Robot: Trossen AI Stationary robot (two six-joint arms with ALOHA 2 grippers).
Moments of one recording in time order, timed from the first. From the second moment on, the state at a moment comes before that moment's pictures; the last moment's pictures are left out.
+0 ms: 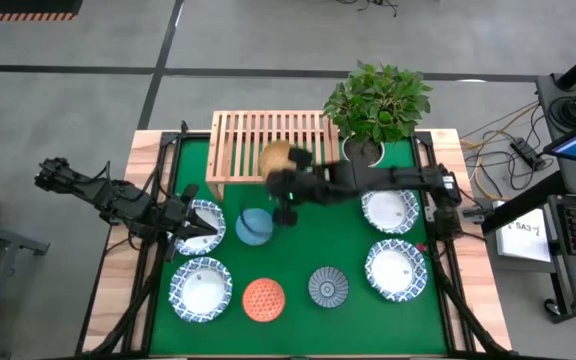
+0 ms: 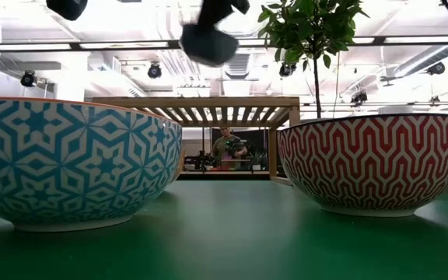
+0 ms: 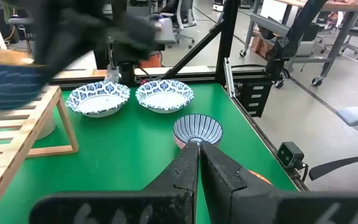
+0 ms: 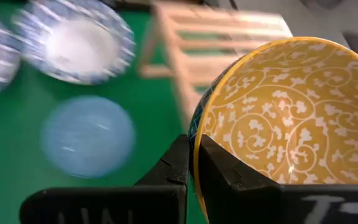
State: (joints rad) left arm -0.41 0.58 0.68 -0.34 -0.20 -0.11; right arm 0.03 1.97 2.11 -0.97 0.45 0.00
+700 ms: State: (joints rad) left arm -0.41 0.58 0.68 -0.34 -0.20 -0.11; right arm -0.28 1.97 2.07 -1.07 0.33 0.05
